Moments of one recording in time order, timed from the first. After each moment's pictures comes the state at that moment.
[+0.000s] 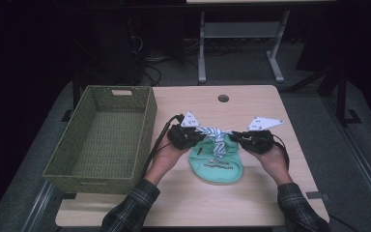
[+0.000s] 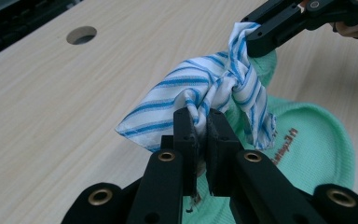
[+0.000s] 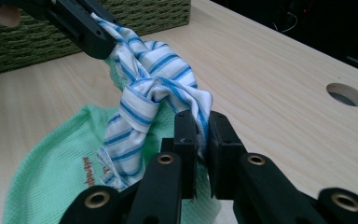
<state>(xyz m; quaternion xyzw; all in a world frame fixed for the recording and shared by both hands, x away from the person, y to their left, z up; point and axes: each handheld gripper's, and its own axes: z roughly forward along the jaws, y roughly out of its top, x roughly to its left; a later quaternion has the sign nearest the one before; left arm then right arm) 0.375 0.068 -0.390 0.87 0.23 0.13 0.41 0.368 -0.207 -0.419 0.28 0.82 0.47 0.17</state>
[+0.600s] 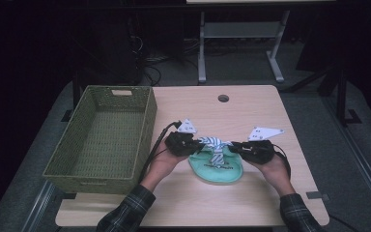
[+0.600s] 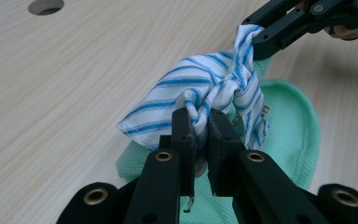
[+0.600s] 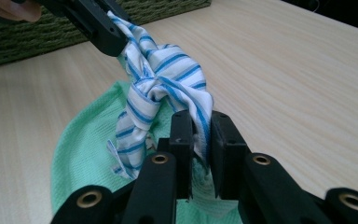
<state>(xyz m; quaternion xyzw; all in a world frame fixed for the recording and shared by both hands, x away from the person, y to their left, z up) 0.365 0.077 -0.405 0.88 0.23 0.08 0.41 0.345 -0.207 -0.434 0.28 0.83 0.47 0.13</state>
